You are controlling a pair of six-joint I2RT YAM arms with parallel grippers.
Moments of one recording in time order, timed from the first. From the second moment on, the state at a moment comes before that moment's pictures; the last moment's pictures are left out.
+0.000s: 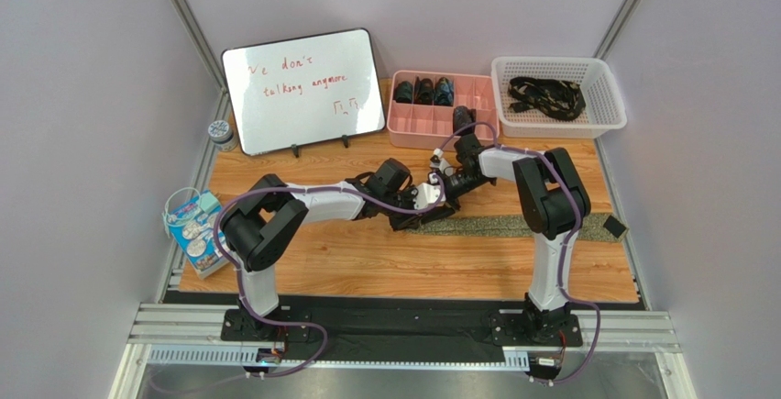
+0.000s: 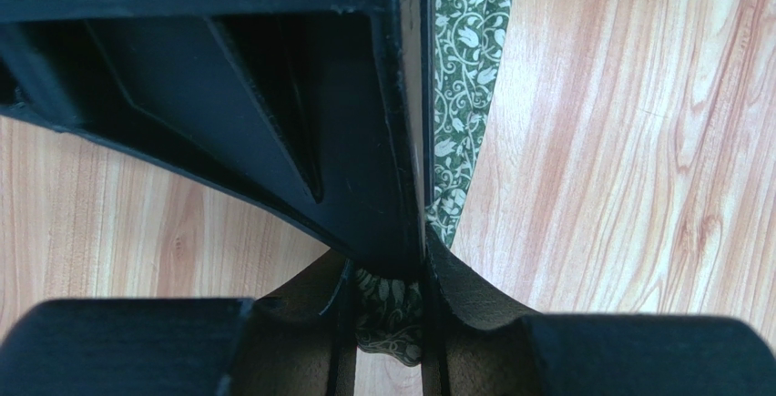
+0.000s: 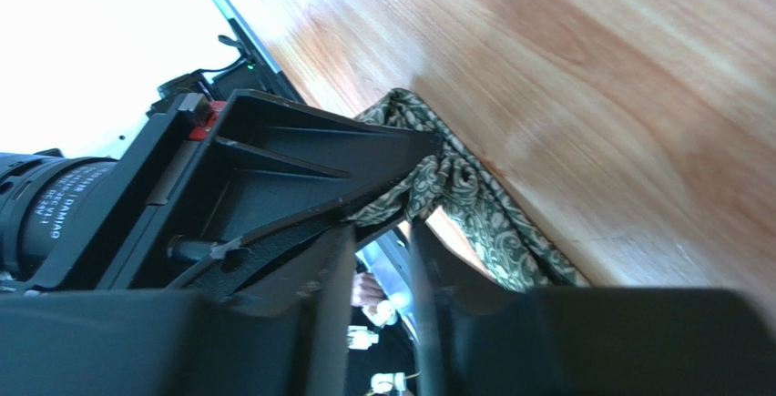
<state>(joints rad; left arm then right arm) -0.82 1.85 1.04 -0.06 0.43 0.45 0.34 2.04 1.21 -0.60 -1.00 0.33</state>
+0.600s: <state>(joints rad) -0.81 1.85 1.04 -0.07 0.42 0.44 0.31 2.02 1.19 -0.58 -0.93 0.32</state>
